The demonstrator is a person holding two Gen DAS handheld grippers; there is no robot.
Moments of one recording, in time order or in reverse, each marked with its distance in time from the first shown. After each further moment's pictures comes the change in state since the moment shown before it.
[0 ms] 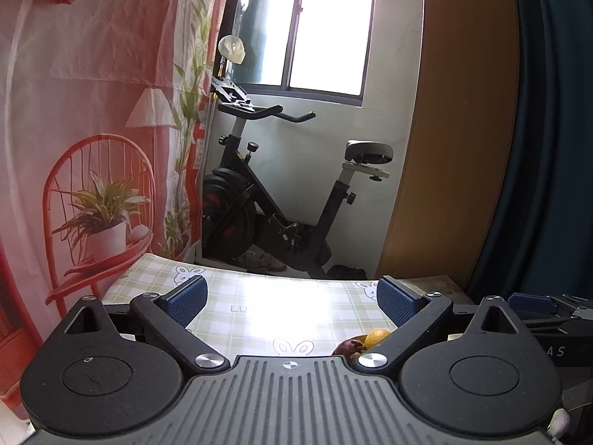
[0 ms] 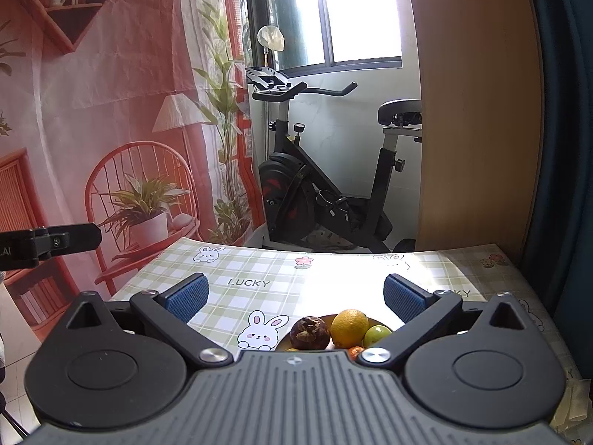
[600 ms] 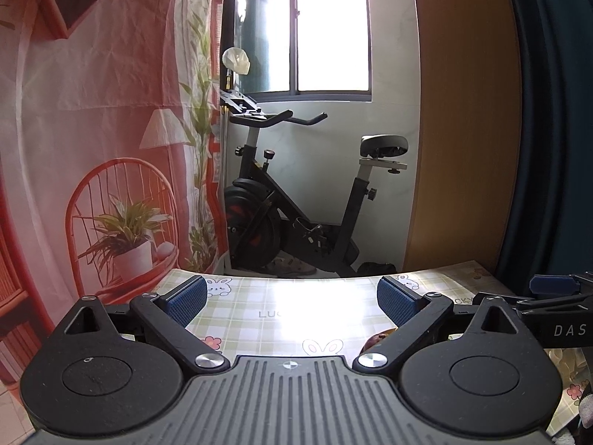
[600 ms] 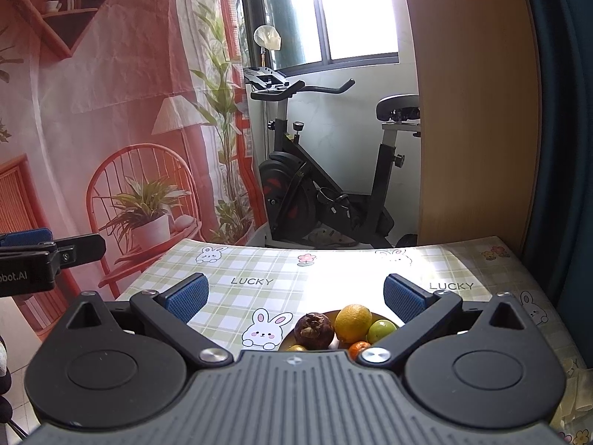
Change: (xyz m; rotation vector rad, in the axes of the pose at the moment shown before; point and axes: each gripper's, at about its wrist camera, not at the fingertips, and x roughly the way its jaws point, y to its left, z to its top) left arm -0.009 -0.013 0.000 0.093 -0.017 0.085; right arm -0.001 -0.006 -0.001 0.020 0.004 0.009
